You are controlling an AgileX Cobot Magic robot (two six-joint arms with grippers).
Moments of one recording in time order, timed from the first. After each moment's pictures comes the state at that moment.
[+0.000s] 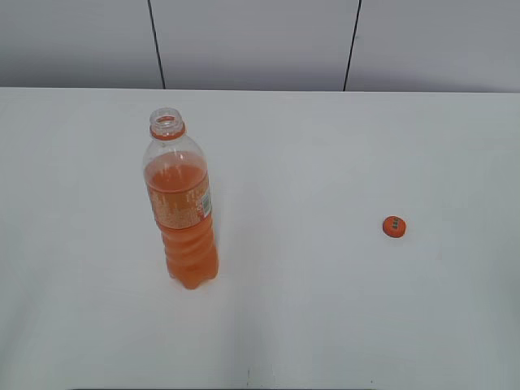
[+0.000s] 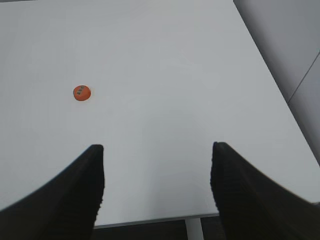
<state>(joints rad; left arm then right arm) 0.03 -0.01 -0.54 -0.07 1.08 0.11 -0.02 -0.01 -0.51 0.00 1.09 -0.02</state>
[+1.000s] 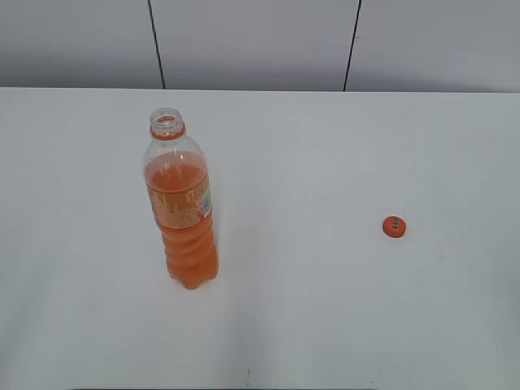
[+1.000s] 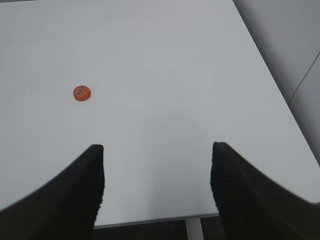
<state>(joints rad) 0.03 -0.01 -0.54 -0.07 1.08 0.11 -0.02 -0.01 -0.51 0.00 1.09 -0.02</state>
